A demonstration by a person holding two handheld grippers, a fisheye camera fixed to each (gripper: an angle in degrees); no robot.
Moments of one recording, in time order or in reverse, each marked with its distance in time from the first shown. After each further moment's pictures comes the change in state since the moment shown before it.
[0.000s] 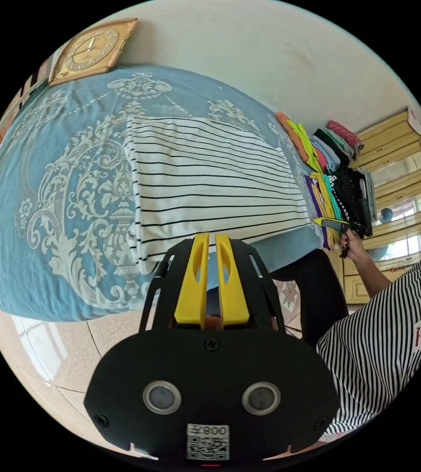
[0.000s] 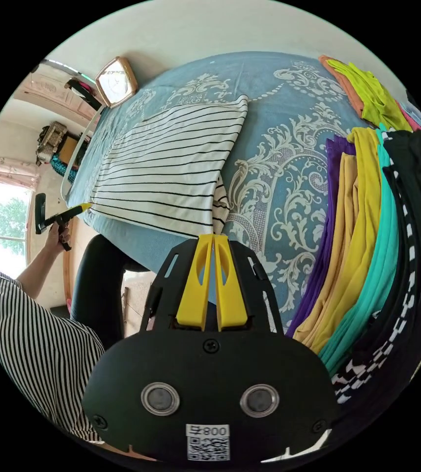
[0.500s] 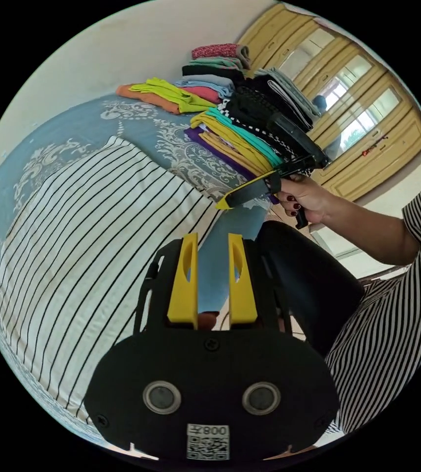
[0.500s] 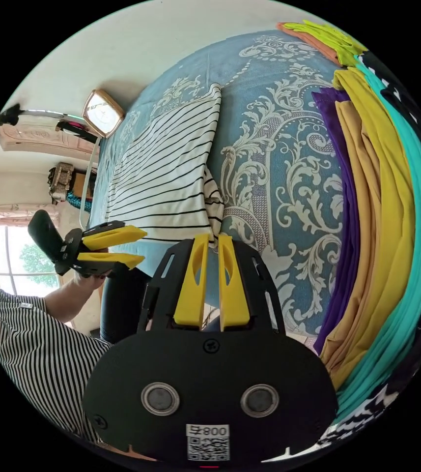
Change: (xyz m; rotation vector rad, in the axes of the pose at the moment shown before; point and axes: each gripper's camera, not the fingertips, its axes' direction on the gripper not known) left arm 0.214 0.005 0.285 -0.142 0.124 0.677; right arm 0.065 0.011 0.024 0.022 -0.198 0.189
